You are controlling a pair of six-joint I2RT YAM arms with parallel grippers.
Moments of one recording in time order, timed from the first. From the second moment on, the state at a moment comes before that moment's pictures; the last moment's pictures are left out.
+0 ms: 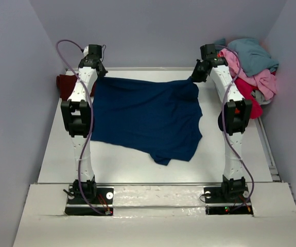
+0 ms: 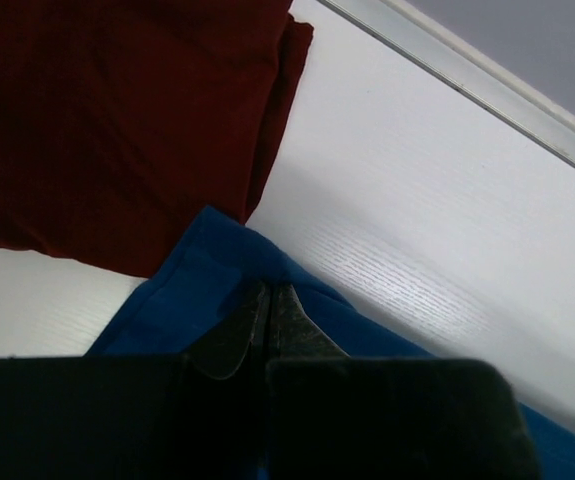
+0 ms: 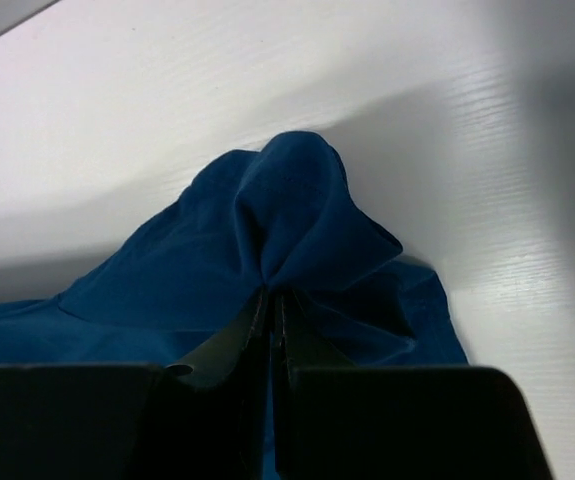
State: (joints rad) left arm -0.07 2.29 2.24 -0.74 -0.25 -0.51; right arm 0.15 2.36 2.39 -0.92 0.01 0.53
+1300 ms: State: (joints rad) left arm -0.06 1.99 1.84 -0.68 -0.21 -0.54; right arm 0.19 2.07 1.93 -0.93 -0.06 0.46
